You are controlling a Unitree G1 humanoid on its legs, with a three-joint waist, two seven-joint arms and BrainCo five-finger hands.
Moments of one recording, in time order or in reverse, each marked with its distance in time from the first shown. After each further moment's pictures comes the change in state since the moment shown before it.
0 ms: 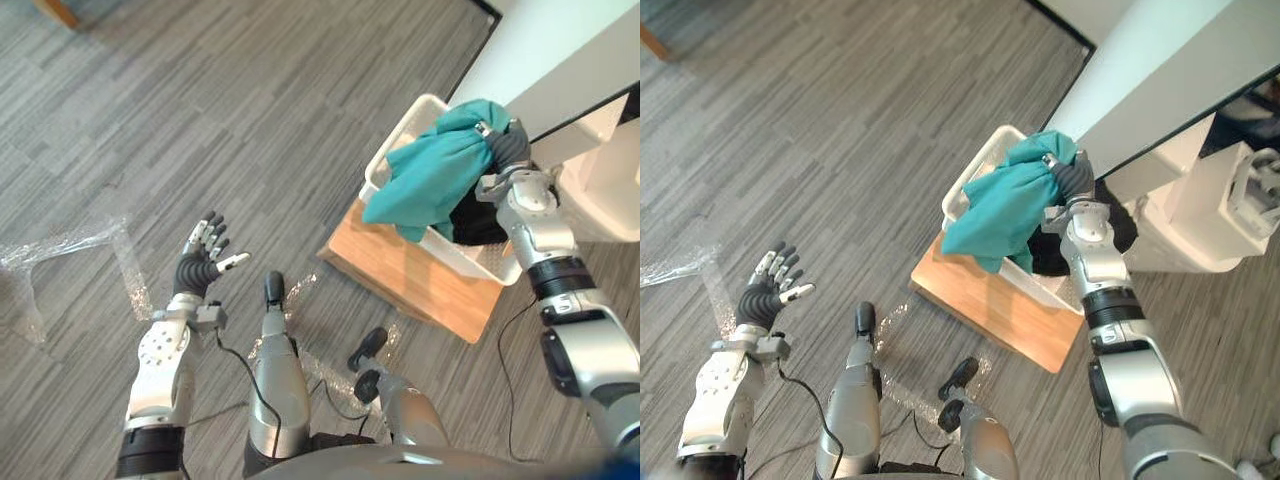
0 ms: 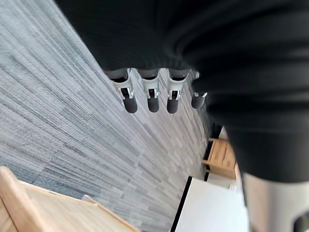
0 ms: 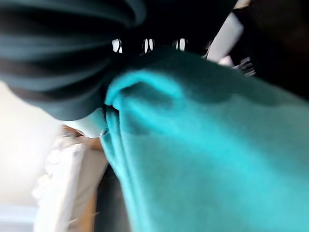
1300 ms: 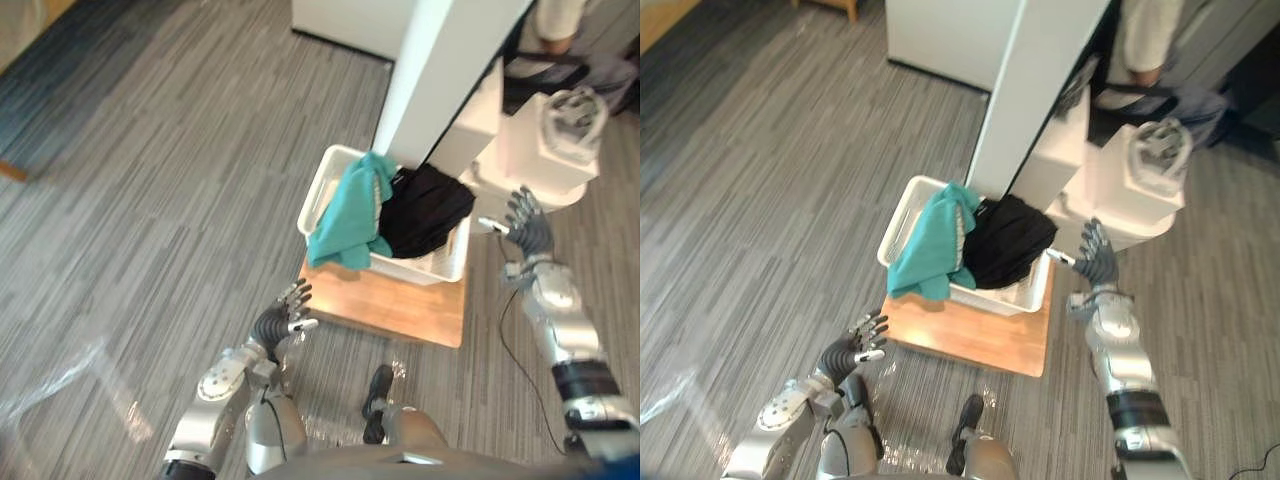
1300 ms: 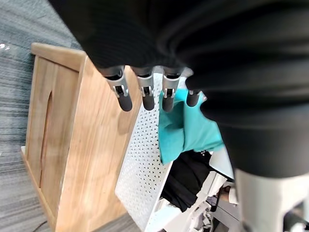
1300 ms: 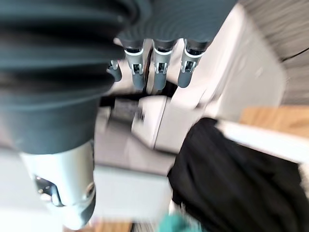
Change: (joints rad) left arm 0.248 -0.121 -0.272 0.108 0.039 0.127 -0.122; right arm 0.801 0.164 -0.212 -0.478 -0.049 -0.063 0.025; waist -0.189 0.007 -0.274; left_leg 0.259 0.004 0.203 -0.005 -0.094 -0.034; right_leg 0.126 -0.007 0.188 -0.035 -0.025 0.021
